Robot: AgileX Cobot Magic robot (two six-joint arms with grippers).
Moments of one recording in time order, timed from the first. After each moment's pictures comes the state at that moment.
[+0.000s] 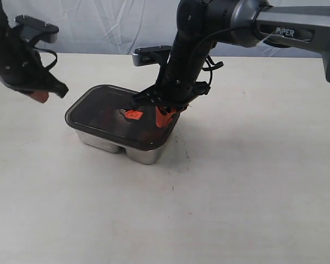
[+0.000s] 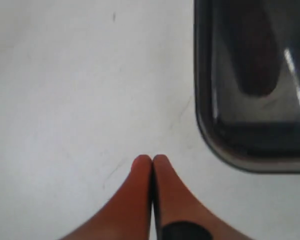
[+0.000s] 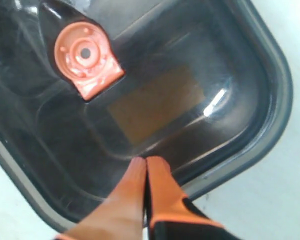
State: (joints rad) left arm -0.19 1.75 -1.27 -0.03 0.84 0.25; right arm 0.70 2.17 -1.75 0.28 1.09 -0.12
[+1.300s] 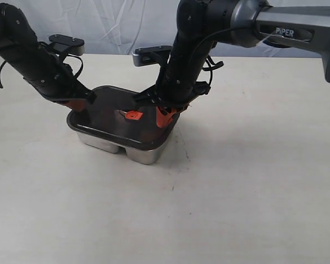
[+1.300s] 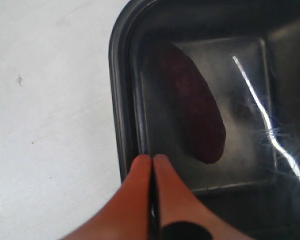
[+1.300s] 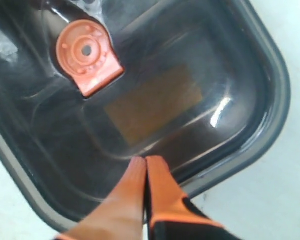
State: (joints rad) left arm -0.19 1.96 -1.31 -0.35 0.72 0.50; right arm 0.70 2.17 -1.75 0.27 1.09 -0.12
